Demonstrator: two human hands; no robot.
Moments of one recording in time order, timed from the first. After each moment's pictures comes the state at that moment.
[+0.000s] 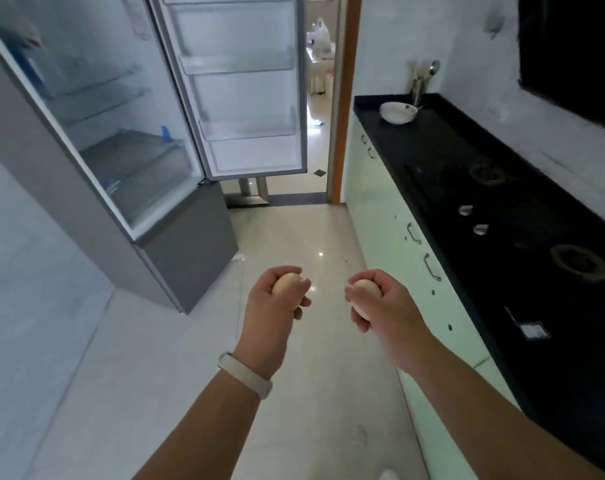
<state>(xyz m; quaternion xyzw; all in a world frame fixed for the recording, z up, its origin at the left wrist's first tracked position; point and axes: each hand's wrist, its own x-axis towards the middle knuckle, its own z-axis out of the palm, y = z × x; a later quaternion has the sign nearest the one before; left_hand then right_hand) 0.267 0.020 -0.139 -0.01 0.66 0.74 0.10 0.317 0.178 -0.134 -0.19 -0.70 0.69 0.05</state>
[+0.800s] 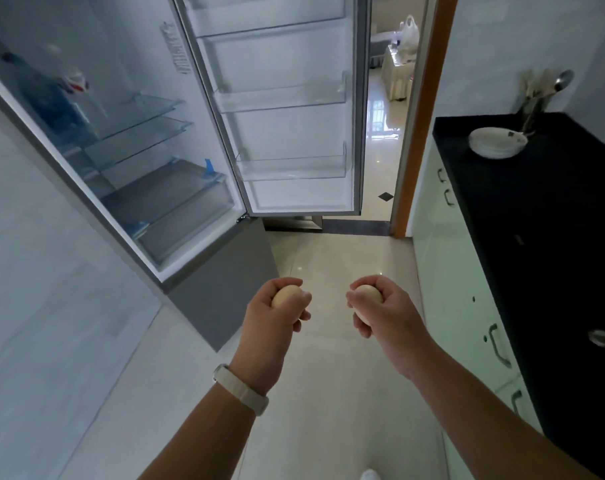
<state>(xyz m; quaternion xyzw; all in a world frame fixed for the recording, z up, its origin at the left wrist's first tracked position) -0.005 0.132 -0.127 -0.08 0.73 0.68 0.01 -0.009 0.303 -0.149 -0.08 -0.69 0.72 -0.03</state>
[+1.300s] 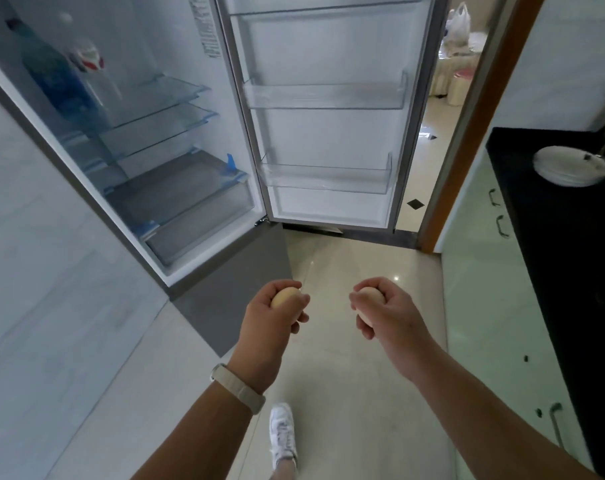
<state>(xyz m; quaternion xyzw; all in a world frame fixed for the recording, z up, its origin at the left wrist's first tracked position) -0.146 0.086 -0.150 -0.13 0.71 0.70 0.00 -0.164 0.263 -0.165 -0.09 -0.70 0.71 -0.08</state>
